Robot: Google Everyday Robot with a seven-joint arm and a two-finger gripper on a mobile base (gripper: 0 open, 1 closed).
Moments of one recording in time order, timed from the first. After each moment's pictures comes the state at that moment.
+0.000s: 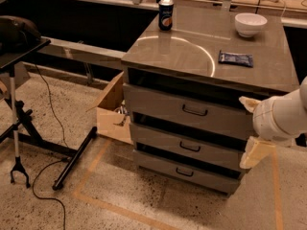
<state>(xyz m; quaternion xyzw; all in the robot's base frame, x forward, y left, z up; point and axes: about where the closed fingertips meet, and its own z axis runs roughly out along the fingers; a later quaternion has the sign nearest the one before) 0.489 -0.247 0.795 -0.64 0.72 -0.07 0.25</state>
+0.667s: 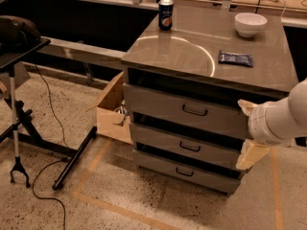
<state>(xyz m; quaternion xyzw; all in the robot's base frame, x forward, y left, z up) 0.498 -0.253 0.771 -0.63 0.73 -0.09 0.25</state>
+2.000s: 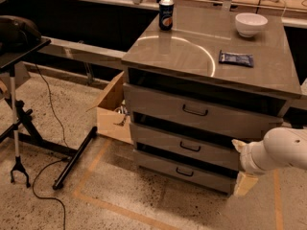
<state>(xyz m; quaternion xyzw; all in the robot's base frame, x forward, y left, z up) 0.503 -0.294 0.582 -0.64 0.75 -0.04 0.19</state>
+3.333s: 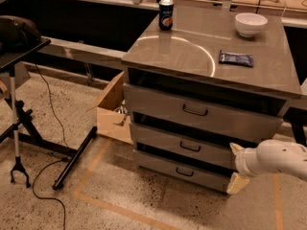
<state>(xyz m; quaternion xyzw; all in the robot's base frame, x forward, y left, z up) 0.541 -0.308 0.510 -0.61 0.76 -0.05 0.22</state>
